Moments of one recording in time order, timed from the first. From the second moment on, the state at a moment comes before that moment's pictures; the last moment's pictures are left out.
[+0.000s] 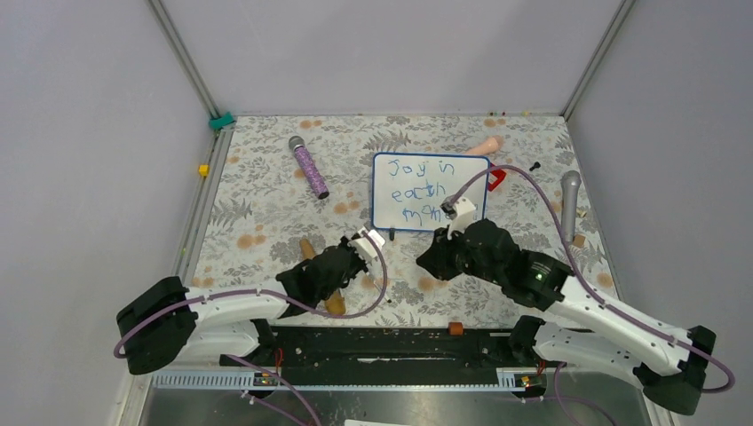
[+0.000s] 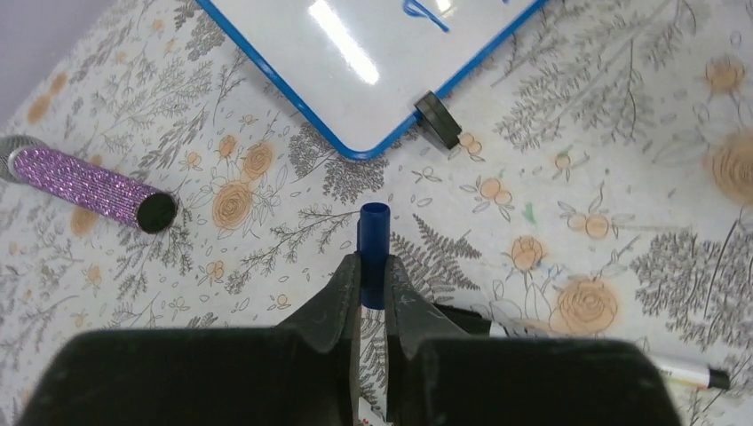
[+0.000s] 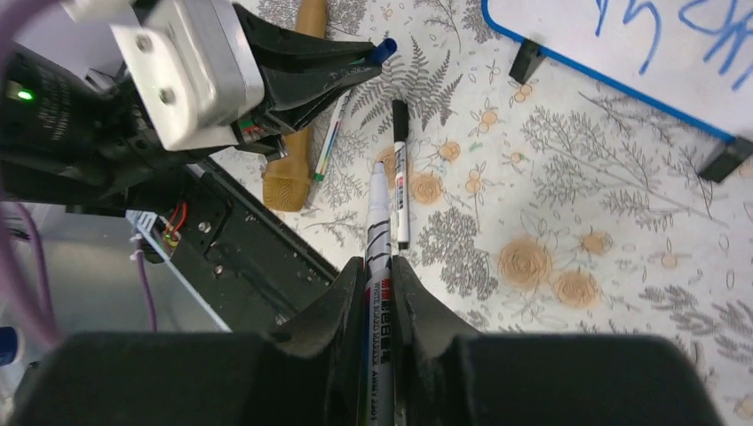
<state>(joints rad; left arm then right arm) -1.01 1.14 0.42 0.33 -0.43 0.17 0.97 0.86 0.80 -0.48 0.06 0.54</state>
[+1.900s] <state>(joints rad) -1.32 1.05 0.17 0.63 -0.32 0.62 0.97 0.90 0.60 -0.30 -0.09 0.77</state>
